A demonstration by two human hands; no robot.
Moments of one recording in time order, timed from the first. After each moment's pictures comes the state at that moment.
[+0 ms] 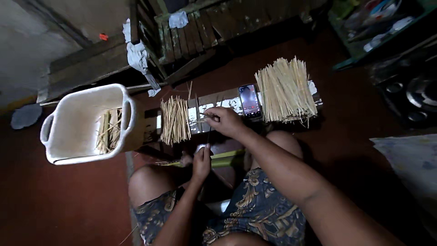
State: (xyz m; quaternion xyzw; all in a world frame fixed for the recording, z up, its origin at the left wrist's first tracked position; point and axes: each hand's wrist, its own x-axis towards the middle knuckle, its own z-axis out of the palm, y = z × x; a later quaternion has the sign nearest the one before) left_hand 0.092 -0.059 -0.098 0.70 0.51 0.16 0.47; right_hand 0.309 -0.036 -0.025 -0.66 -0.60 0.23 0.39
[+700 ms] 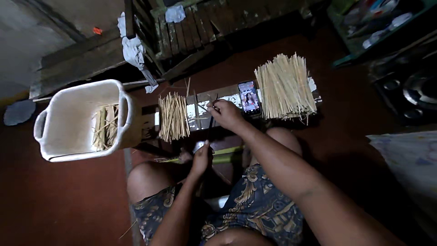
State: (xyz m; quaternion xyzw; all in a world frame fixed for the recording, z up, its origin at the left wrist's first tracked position) left_hand 0.095 -0.059 -0.095 0.52 0.49 0.11 0.69; right_hand 0.321 -0.023 -0.041 -0.71 -0.56 0.24 0.35
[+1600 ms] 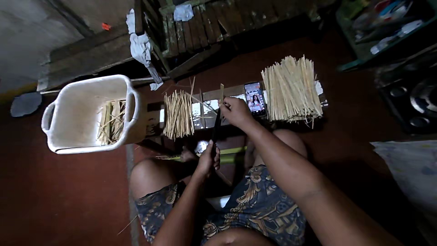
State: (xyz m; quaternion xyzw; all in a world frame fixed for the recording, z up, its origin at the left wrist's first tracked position) left_hand 0.095 -0.065 -0.107 0.32 0.43 0.11 0.83; right_hand 0.330 -0.023 -0.038 -0.74 -0.52 0.24 0.35
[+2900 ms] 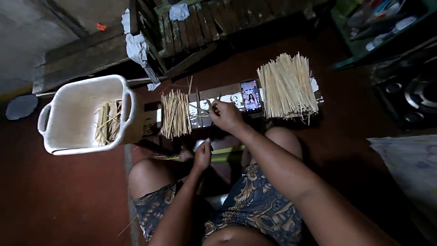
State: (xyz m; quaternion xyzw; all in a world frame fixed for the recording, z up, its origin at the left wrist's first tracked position) left_hand 0.088 -0.049 -0.132 0.67 0.51 0.11 0.53; right_hand 0.300 -0.029 -0.034 -0.74 -0.55 0.22 0.33
